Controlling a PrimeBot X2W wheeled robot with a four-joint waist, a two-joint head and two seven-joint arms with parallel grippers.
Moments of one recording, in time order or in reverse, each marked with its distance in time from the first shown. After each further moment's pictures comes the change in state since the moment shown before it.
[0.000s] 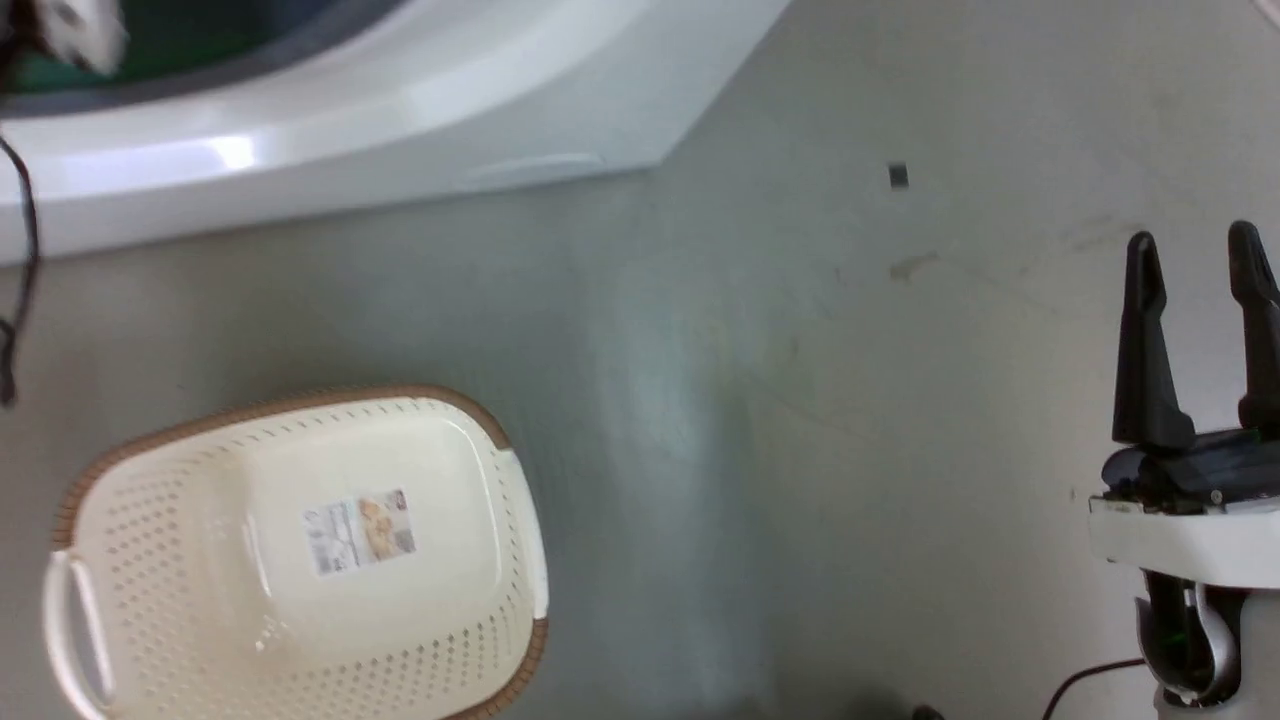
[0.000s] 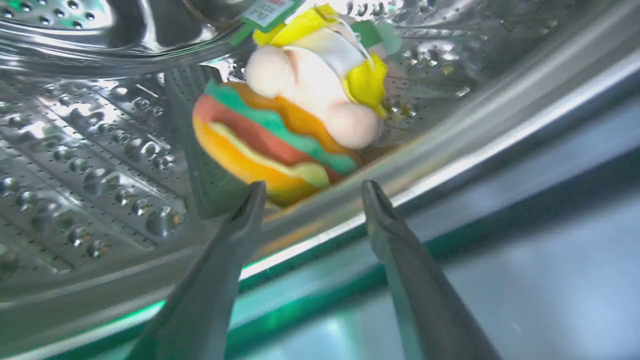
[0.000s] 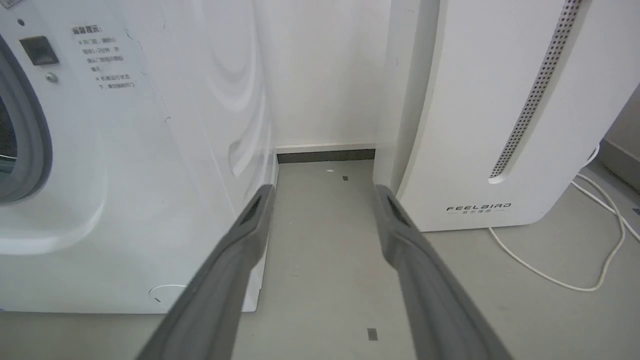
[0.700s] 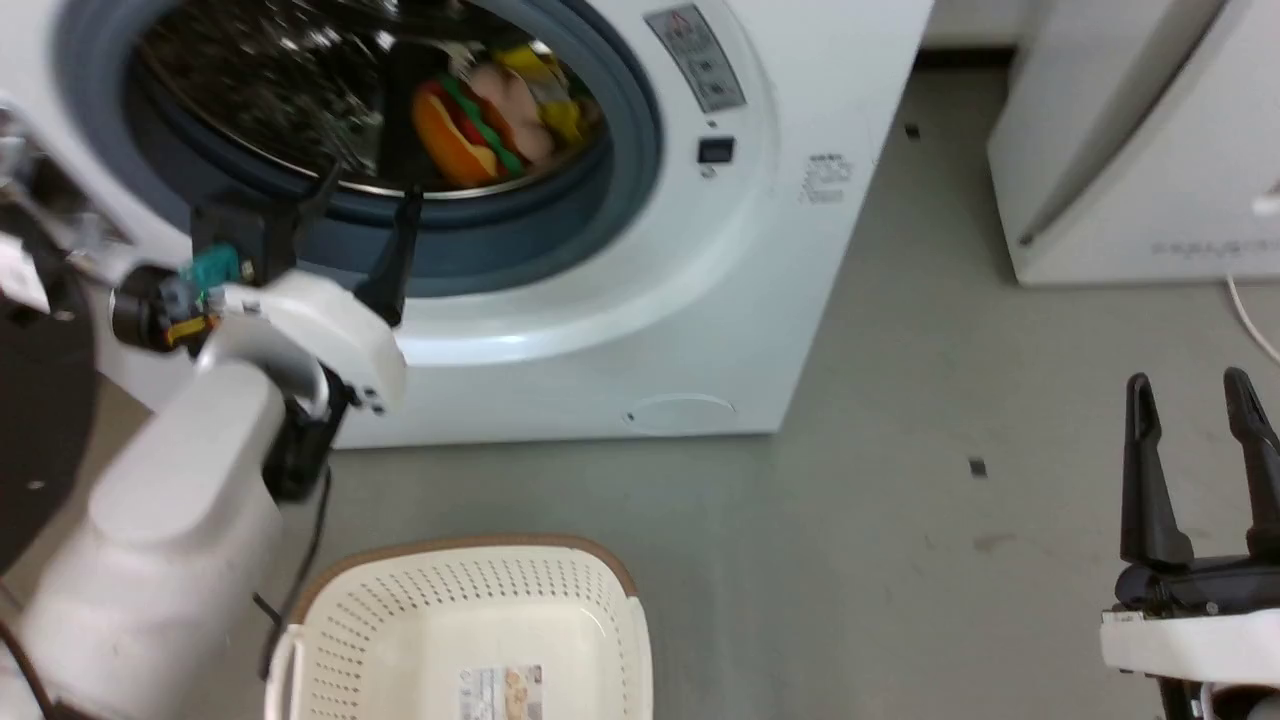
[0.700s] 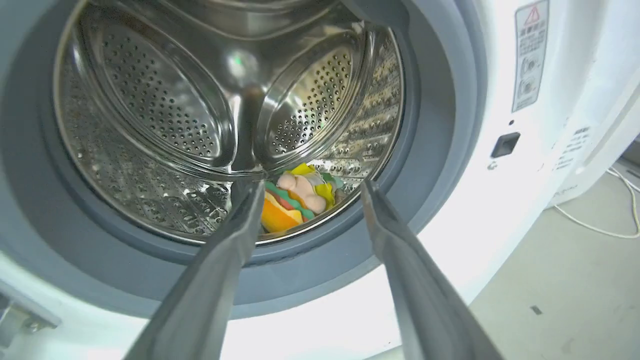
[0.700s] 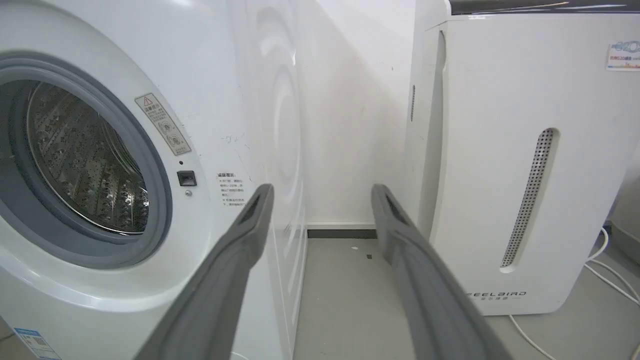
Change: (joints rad) left arm 0.545 -0.143 -0.009 -0.168 -0.106 0.137 -0.516; right arm 0.186 0.000 -0.060 0.011 -0.085 0.000 0.000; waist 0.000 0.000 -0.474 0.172
